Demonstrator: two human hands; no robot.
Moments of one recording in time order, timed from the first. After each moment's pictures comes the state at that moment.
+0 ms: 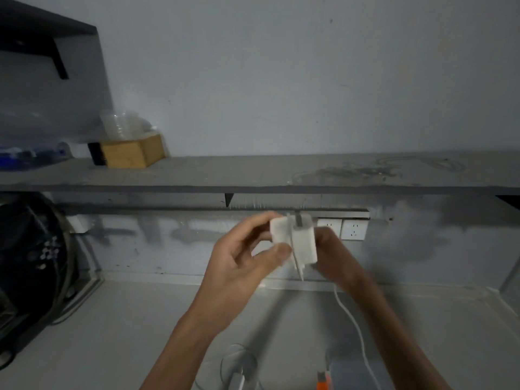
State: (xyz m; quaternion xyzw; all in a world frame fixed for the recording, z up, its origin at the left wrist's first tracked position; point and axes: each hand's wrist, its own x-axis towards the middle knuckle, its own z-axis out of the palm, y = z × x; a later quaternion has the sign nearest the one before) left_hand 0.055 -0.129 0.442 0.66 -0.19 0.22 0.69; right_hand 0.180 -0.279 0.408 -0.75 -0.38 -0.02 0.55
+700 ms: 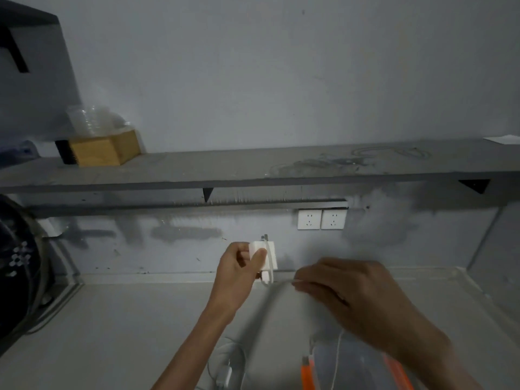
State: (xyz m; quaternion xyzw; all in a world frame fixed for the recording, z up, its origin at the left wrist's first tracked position) left_hand 0.123 -0.135 0.350 0.74 0.11 0.16 0.64; right_hand 0.081 -0.353 0.423 -0.82 -0.44 -0.25 0.25
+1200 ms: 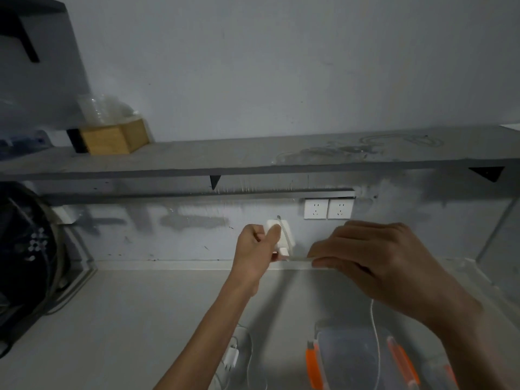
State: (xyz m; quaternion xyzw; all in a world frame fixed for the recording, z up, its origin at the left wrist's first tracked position) left_hand 0.122 -0.165 0.377 0.70 0.15 0.12 0.69; right_hand 0.085 -0.368 0.453 -0.78 -0.51 -0.29 0.22
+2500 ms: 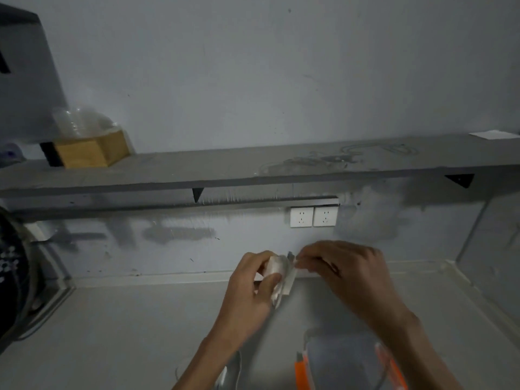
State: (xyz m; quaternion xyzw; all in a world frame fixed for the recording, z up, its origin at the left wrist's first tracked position) left_hand 0.091 -0.170 0.349 0.84 -0.07 0.21 0.50; right_hand 0.114 -0.362 0.402 -0.82 -0.35 -0.34 0.29
